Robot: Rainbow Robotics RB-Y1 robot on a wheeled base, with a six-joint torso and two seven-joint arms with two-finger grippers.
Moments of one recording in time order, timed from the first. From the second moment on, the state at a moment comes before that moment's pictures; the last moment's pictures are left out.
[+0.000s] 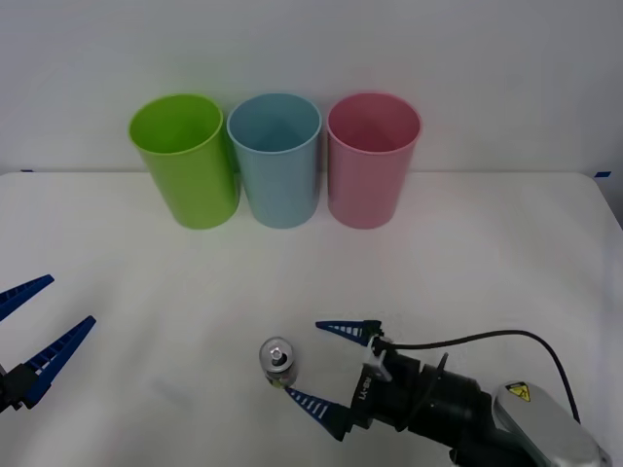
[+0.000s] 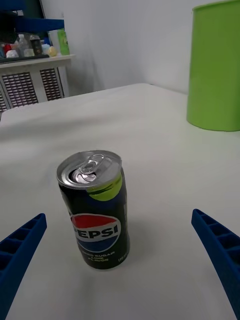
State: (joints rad) right arm 0.02 -0.32 0.39 -1.44 1.17 -0.82 0.36; left arm 0.35 0.40 0.52 -1.66 -0.96 -1.22 0.00
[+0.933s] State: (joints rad) right arm -0.09 -0.26 0.48 -1.31 1.20 -0.74 0.39; left arm 0.35 0.40 0.52 -1.66 -0.96 -1.22 0.00
